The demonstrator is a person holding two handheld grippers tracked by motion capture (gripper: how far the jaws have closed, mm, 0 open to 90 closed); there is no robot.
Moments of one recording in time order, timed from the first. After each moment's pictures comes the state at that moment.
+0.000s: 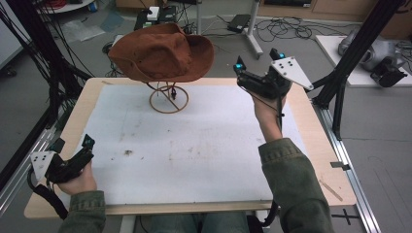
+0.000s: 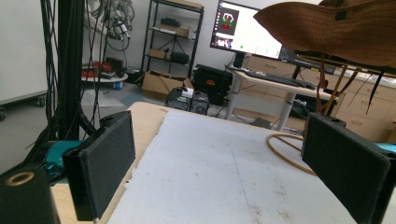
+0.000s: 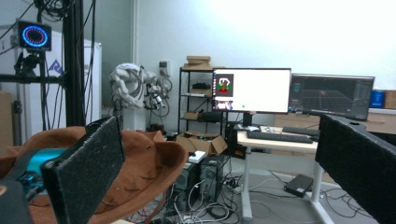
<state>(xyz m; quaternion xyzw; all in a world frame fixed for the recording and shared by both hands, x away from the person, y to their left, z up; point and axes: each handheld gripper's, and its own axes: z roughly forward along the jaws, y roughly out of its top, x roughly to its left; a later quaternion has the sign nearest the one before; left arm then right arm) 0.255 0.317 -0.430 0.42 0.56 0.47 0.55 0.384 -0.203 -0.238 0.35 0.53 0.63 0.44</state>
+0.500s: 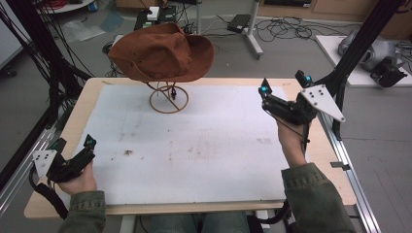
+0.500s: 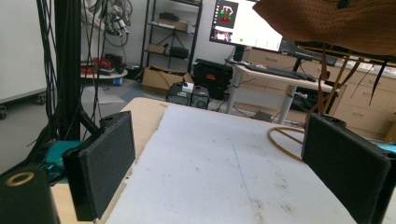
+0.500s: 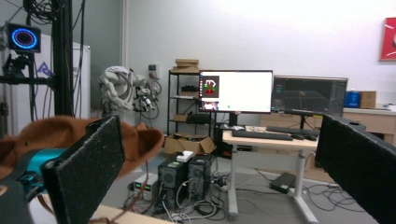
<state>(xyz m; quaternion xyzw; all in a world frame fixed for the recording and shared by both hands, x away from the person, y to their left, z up) 0.256 0.317 -0.430 0.43 0.55 0.47 0.54 0.330 -0.255 -0.265 0.36 0.52 0.62 0.46</state>
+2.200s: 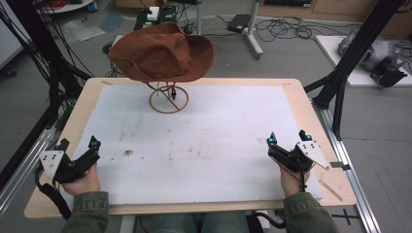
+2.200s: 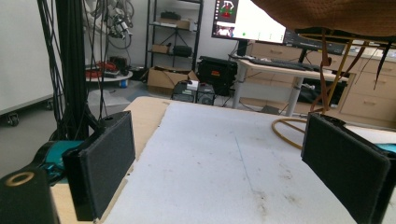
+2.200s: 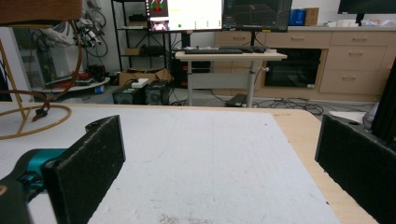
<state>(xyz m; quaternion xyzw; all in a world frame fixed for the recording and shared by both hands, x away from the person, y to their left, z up) 0.256 0.307 -0.434 0.45 0.55 0.48 0.52 0.296 -0.300 -0.420 0.49 0.54 0.52 0.45</state>
